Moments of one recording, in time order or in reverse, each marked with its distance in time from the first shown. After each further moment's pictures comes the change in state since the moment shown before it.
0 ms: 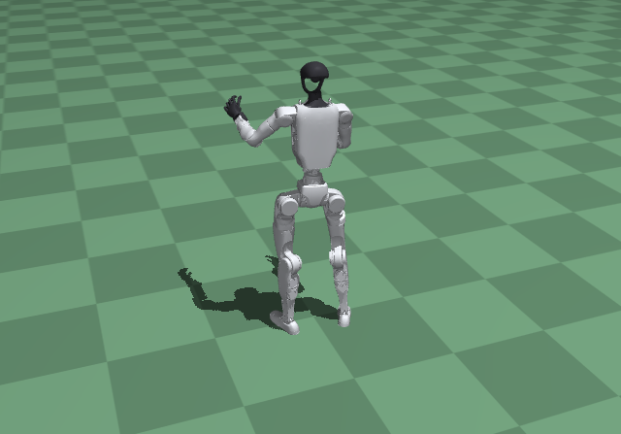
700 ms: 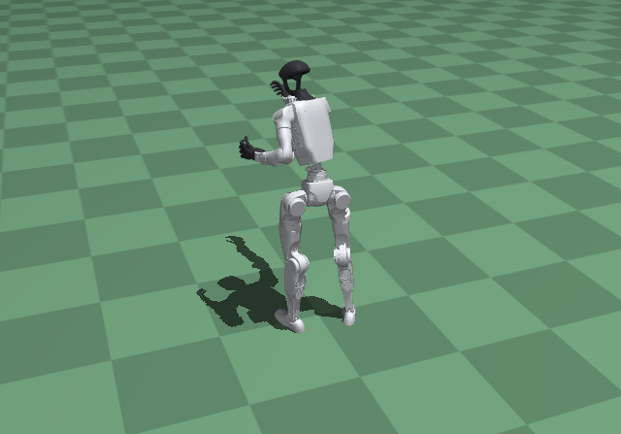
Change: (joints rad) left arm 0.628 -0.373 -0.046 -0.623 -0.167 -0.084 -0.247; right arm -1.116 -0.537 0.353 0.842 0.213 0.117 0.117; waist 0.346 -0.004 0.188; left_leg -0.201 -0.025 -0.128 -0.070 0.121 -0.068; right_leg -0.122 -0.008 -0.147 -0.057 0.082 0.022
